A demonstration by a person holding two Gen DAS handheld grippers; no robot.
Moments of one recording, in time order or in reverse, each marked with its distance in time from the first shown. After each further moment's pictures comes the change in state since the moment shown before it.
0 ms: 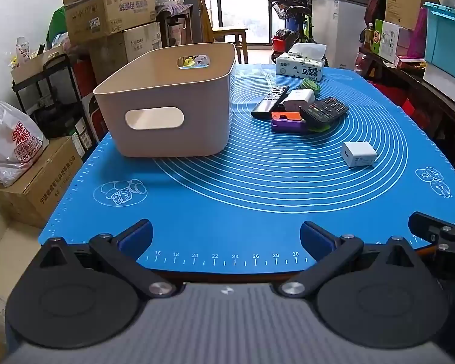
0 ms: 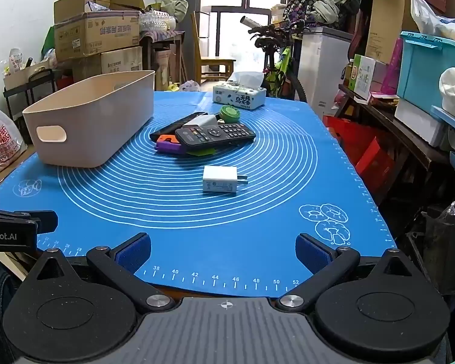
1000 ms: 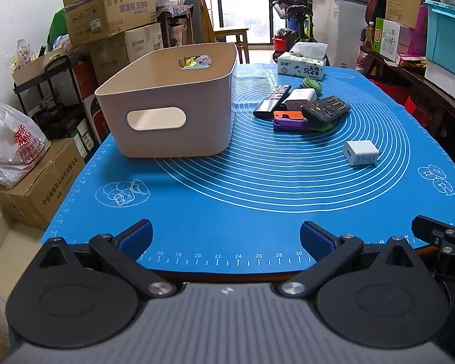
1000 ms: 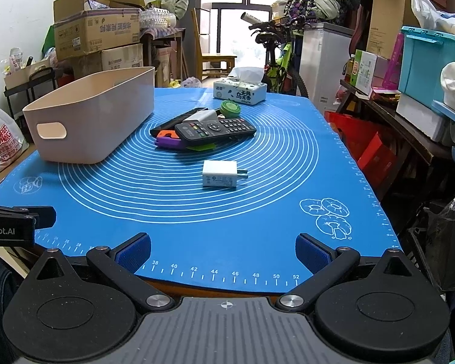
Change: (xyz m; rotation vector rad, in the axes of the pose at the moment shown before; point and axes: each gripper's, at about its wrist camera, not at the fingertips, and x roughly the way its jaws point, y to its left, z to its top) left arm -0.002 0.000 0.000 0.013 0.002 0.012; right arm 0.005 -0.002 -0.005 0.008 0.012 0.012
